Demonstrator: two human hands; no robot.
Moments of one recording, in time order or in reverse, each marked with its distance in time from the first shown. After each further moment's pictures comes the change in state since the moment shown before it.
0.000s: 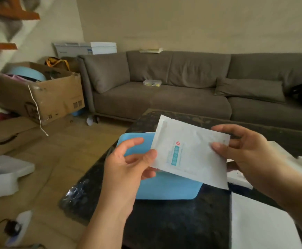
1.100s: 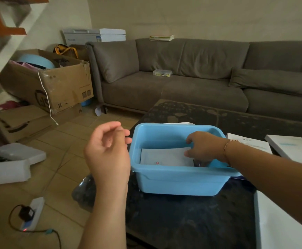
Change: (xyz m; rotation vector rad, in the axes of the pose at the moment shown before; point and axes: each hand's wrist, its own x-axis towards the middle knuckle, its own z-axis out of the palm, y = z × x) left_hand 0.040 -0.012 -0.041 -0.007 0.515 0.344; right_hand 0.084 0.016 0.106 -1.018 -0.419 0.089
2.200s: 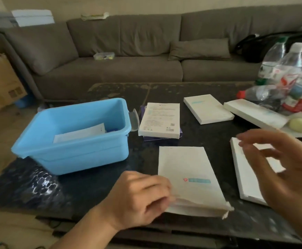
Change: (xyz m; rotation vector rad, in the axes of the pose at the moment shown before) left_hand -0.189 -0.061 0.065 0.209 -1.282 1.115; right_hand -0.252 0.225 0.047 0.483 1.109 -0.185
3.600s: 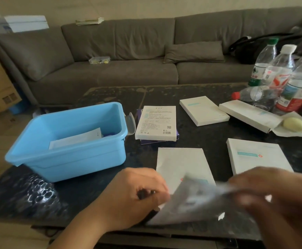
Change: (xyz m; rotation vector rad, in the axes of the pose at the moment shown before) left_hand 0.024 0.010 -0.029 -0.479 -0.269 -0.515; right_hand -0.043 0.009 -0.027 -0.188 -0.575 -0.062
